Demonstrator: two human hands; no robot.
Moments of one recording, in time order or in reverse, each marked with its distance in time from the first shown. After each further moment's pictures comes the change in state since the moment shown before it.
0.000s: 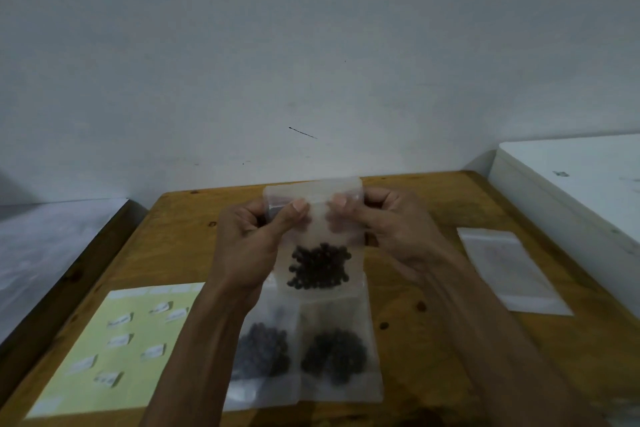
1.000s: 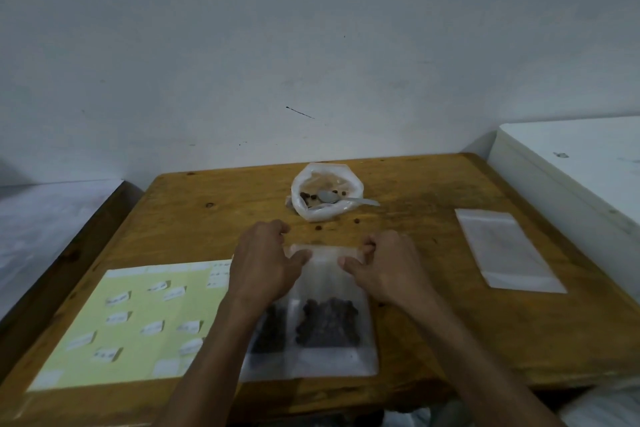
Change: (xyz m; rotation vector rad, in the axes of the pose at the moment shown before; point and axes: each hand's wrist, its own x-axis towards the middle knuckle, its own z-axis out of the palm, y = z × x) left_hand -0.005 -0.065 -0.010 1.125 -0.036 -0.117; right_hand -0.015 0.078 -0.004 -1.014 0.187 0.337
